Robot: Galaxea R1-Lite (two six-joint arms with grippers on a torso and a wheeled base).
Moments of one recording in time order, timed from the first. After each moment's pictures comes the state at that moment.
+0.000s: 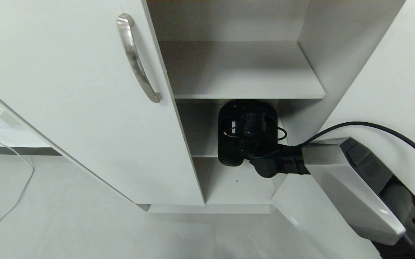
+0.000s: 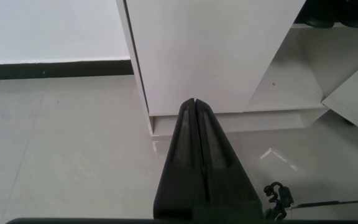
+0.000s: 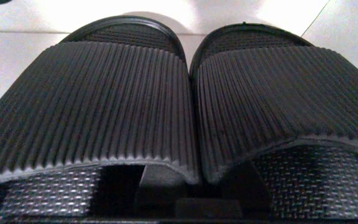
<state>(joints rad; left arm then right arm) 0.00 0.00 0.00 0.00 -0.03 0.02 0.65 2.52 -2.00 -0.61 -0.74 -0.04</state>
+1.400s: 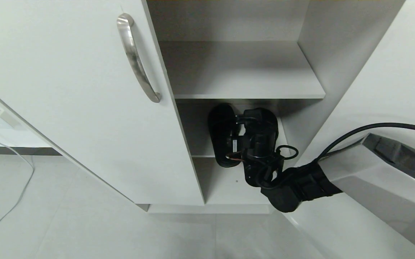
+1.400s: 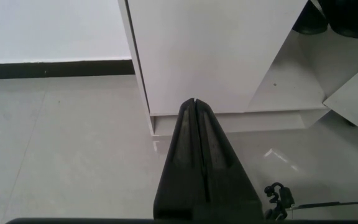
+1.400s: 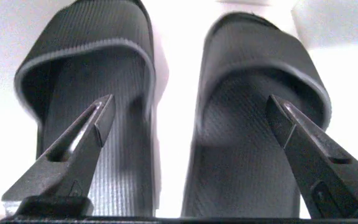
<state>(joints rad) 0.00 0.00 0.00 0.00 -0.03 0.02 0.76 2.27 -1.39 -0.93 -0.76 -0.03</state>
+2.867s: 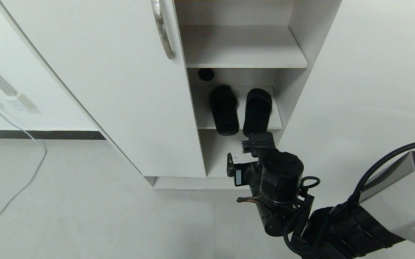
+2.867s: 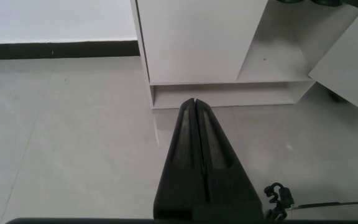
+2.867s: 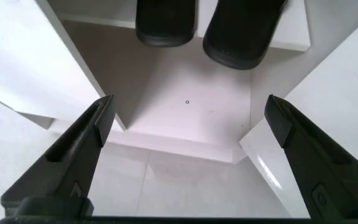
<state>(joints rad) 0.00 0.00 0.00 0.00 -0.03 0.02 0.91 2.07 -0.92 -1.18 -0.76 -0.03</state>
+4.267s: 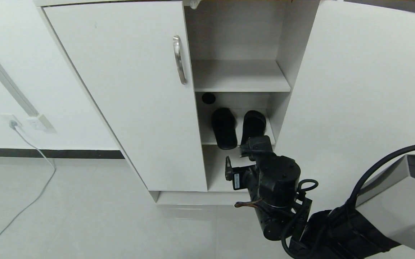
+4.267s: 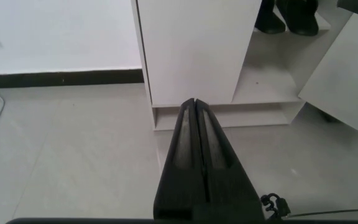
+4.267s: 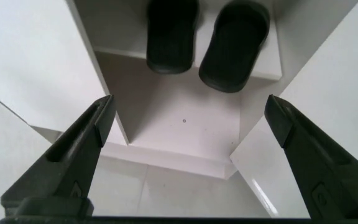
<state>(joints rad) 0.00 0.00 0.00 0.00 -0.03 0.02 0.91 2.09 -0.92 -1.18 -0.76 -0.03</state>
